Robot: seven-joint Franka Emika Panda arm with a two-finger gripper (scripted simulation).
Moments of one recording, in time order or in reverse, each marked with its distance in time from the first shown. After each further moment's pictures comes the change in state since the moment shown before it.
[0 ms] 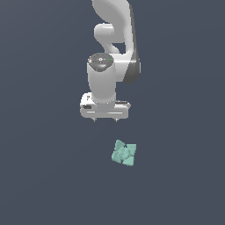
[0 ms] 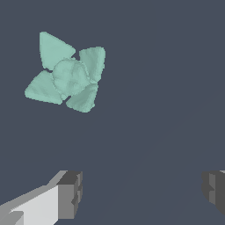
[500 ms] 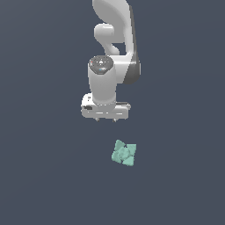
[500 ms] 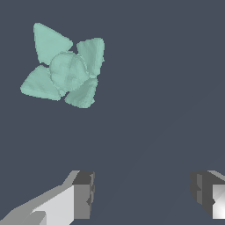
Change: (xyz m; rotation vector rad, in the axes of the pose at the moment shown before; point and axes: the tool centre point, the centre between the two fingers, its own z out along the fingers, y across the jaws) arm -0.005 -0.002 0.008 0.005 -0.022 0.022
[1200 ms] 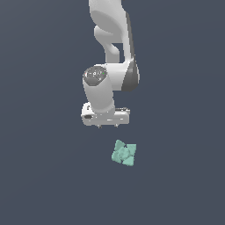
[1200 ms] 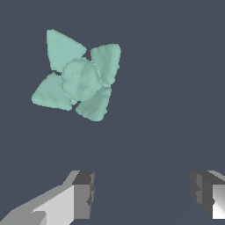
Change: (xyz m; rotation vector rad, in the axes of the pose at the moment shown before) arm 0.020 -0.010 0.020 0.099 0.000 -0.037
